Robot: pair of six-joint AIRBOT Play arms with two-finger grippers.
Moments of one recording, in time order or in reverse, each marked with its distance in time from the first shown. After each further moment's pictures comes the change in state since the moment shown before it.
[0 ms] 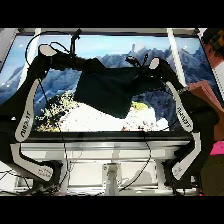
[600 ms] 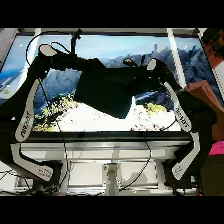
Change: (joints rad) left arm -0.003 0.000 0.000 0.001 0.000 -0.002; right arm 0.031 -0.010 0.000 -0.036 -0.012 -0.039
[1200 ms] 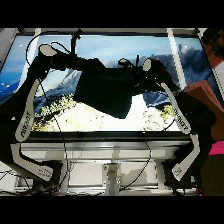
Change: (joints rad) left arm 0.000 0.000 0.000 0.000 0.000 0.000; right arm 0.042 0.021 0.031 -0.077 -0.017 -0.001
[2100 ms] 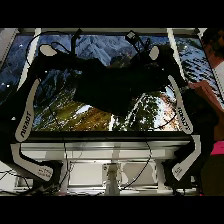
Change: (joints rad) left arm 0.000 0.000 0.000 0.001 0.002 0.000; right arm -0.033 0.016 0.177 -0.198 -0.247 0.050
